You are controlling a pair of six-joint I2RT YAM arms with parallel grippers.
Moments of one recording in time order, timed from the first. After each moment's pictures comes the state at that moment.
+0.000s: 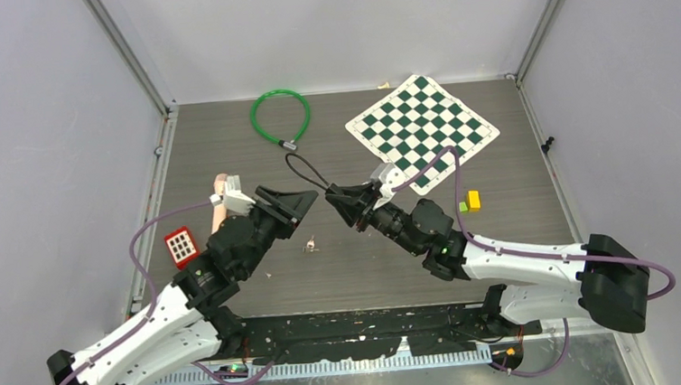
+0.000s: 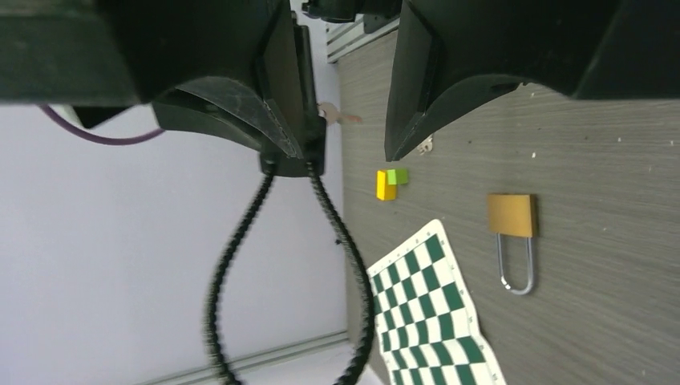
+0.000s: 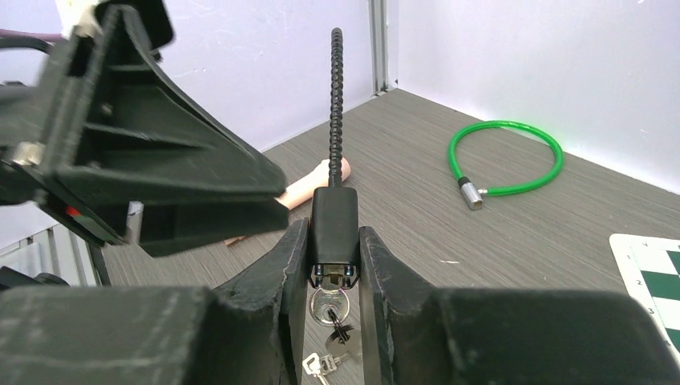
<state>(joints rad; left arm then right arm) -0.89 0.67 0.63 -0.09 -0.40 -1.26 1.06 1.16 0.60 0.77 0.20 0.07</state>
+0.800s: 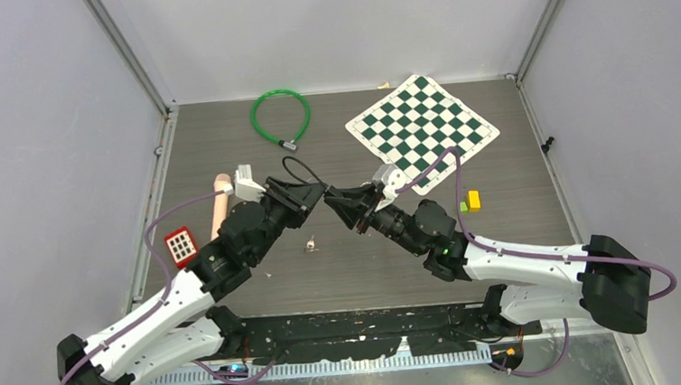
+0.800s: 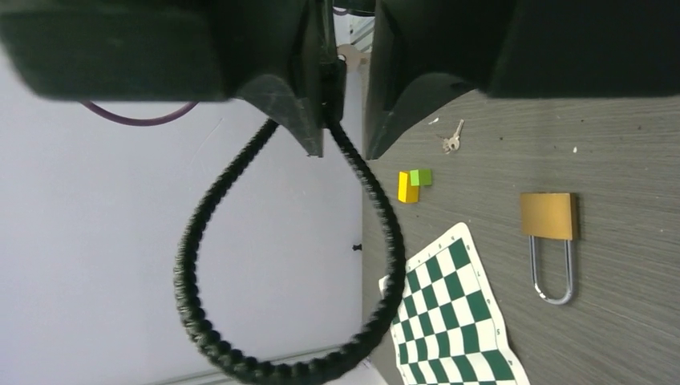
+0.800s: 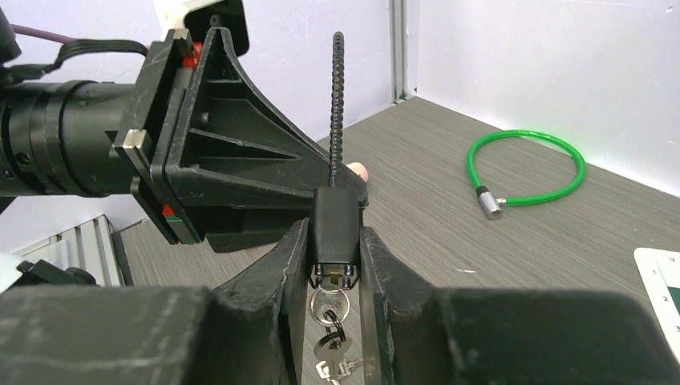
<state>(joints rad) -0.84 0.81 0.67 0.00 -0.32 -1.32 1.06 1.15 0.59 0.80 0.15 0.09</state>
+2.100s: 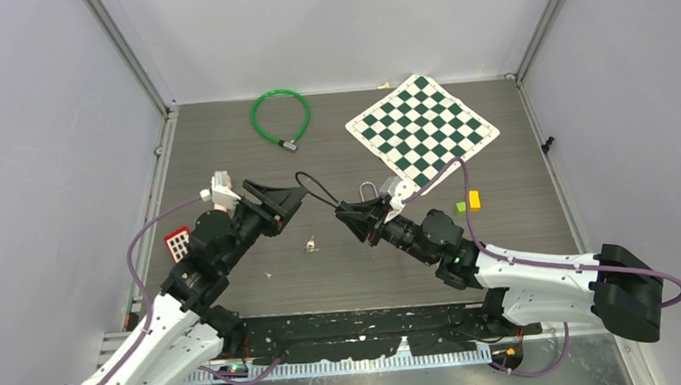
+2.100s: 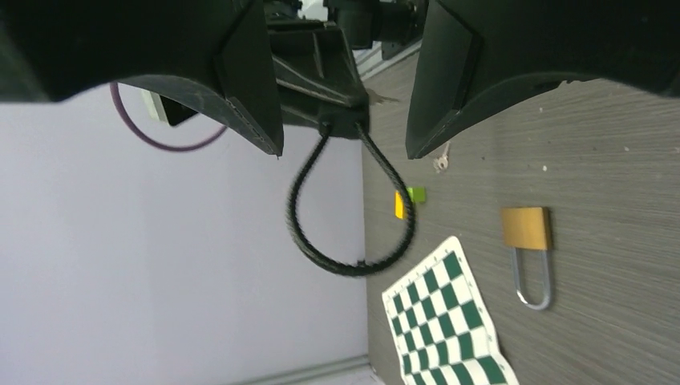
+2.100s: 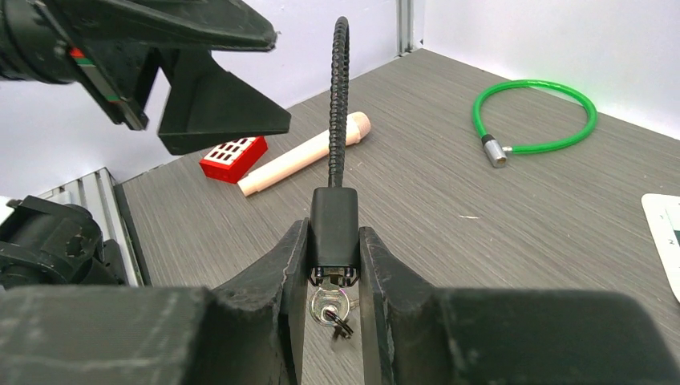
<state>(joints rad) -0.61 0.61 0.60 -0.11 -0.05 -1.30 1.06 1.05 0.47 0.73 0.13 0.12</state>
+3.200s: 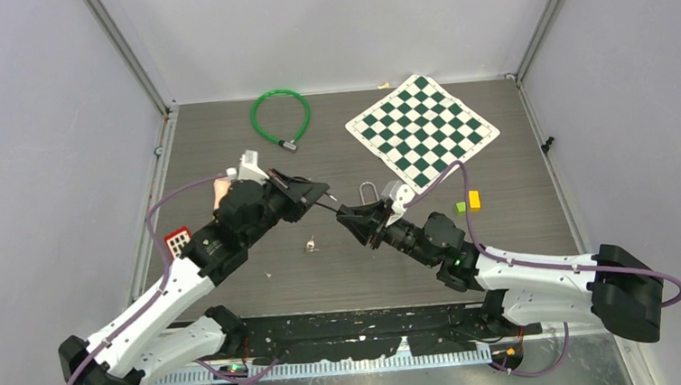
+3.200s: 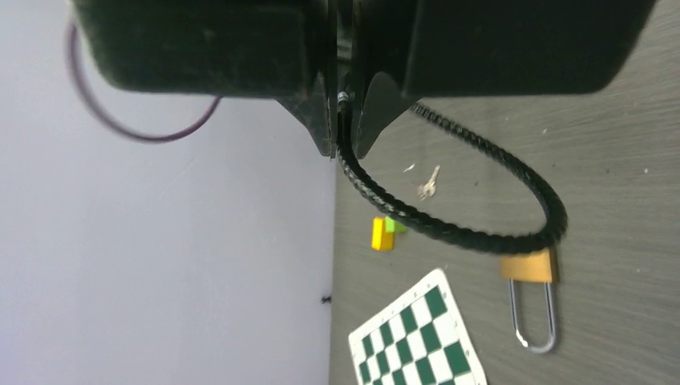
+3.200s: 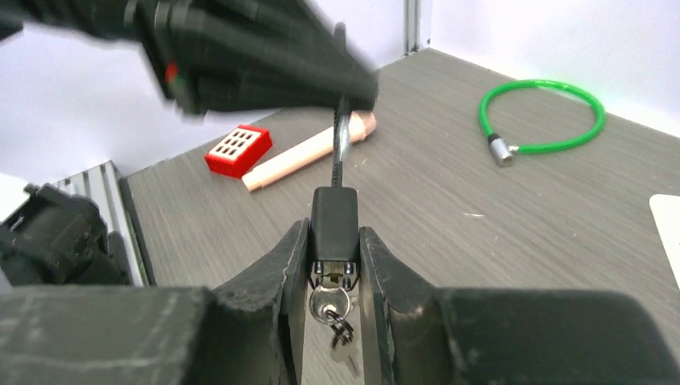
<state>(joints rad) -0.75 0.91 0.82 -0.18 -0.08 -1.26 1.06 1.06 0.45 0.77 0.12 0.11</state>
